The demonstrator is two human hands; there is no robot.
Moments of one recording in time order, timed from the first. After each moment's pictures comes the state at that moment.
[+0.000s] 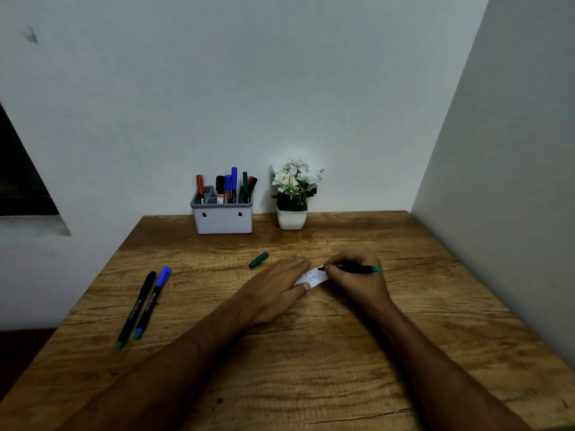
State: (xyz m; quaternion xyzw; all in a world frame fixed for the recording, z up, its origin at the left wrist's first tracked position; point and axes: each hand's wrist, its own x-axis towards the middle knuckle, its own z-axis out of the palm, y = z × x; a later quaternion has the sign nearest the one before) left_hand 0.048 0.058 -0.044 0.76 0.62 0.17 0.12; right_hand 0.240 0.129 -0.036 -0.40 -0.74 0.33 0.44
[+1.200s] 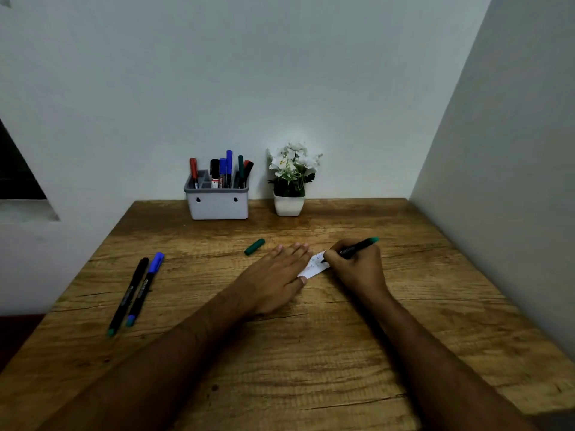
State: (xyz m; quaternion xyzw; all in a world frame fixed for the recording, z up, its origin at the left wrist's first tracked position) left_hand 0.050 0.062 -0.051 0.80 0.60 0.06 0.06; right_hand 0.233 0.134 -0.042 -0.48 -0.69 0.33 0.43
